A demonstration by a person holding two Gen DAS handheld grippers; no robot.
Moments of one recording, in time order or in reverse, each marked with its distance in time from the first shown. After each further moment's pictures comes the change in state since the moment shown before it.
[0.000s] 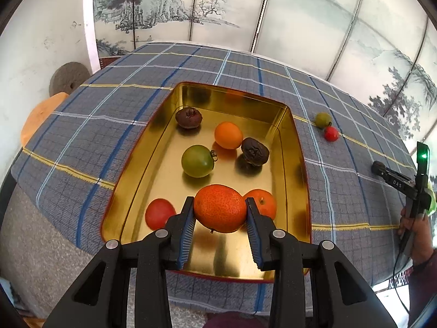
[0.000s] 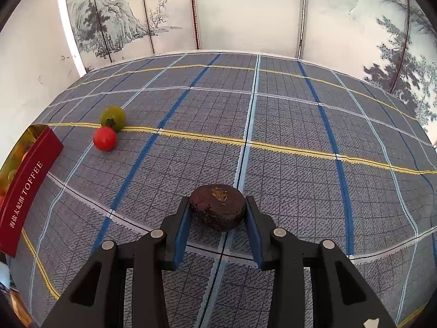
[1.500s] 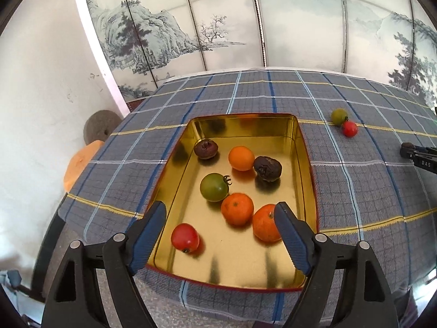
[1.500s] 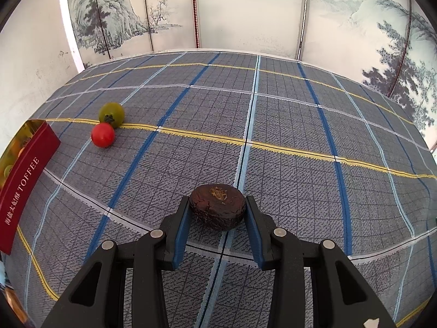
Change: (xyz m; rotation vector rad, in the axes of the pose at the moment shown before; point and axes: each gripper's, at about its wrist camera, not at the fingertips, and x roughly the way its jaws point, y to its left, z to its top) left arm -0.016 -0.041 -0.001 0.190 -0.127 0.274; right arm 0.002 0.005 -0.001 -0.023 0.003 -0.029
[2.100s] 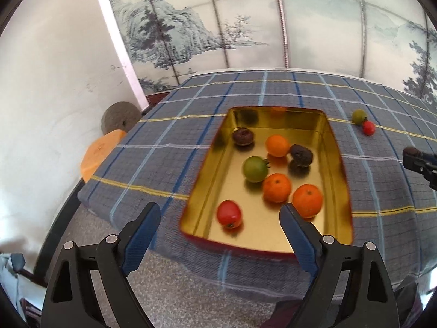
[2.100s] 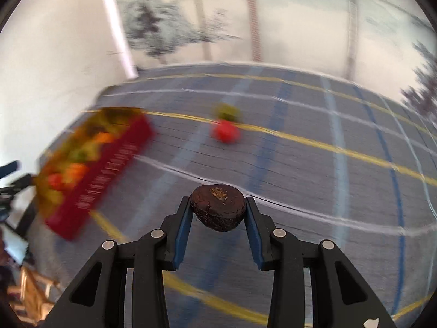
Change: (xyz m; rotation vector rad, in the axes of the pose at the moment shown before) left arm -0.018 0.041 -0.024 -0.062 0.005 0.077; right arm -0.066 0.107 -0.019 -0.115 -0.075 0.261
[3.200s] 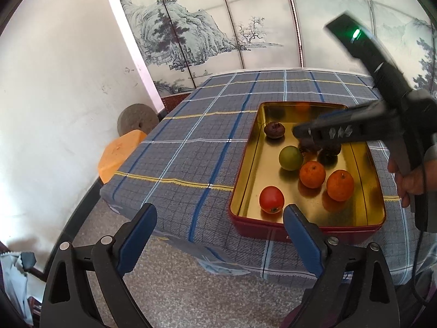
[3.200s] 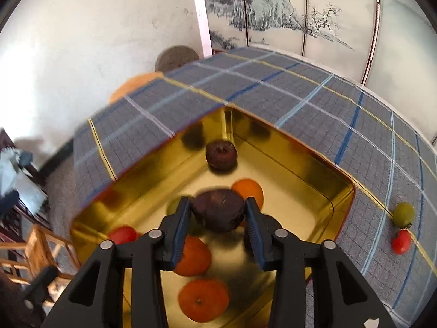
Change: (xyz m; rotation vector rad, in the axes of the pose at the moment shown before) left arm -0.007 0.031 -0.018 0.006 -0.021 0.070; right arm 0.110 0.192 0.085 -0.250 0.126 0.209
